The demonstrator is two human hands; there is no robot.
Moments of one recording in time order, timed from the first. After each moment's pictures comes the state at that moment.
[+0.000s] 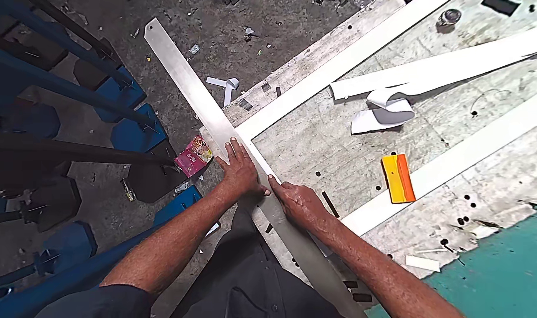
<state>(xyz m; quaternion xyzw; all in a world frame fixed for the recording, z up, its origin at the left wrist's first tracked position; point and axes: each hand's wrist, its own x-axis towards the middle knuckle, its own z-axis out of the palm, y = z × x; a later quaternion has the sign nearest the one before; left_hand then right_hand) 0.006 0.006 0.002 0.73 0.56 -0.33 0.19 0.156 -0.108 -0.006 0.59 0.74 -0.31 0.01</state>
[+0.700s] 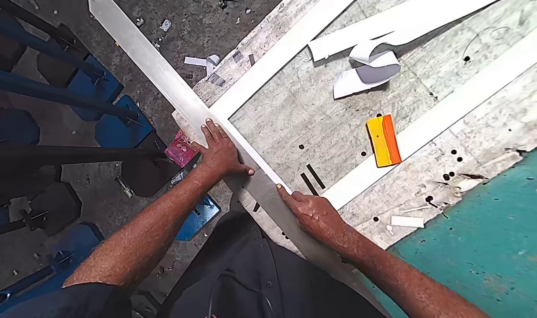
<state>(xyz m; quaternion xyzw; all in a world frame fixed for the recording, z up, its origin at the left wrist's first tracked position) 0.004 0.002 -0.010 0.74 0.58 -0.30 0.15 0.190 -0.215 -0.016 0.60 0.76 -0.26 -0.05</state>
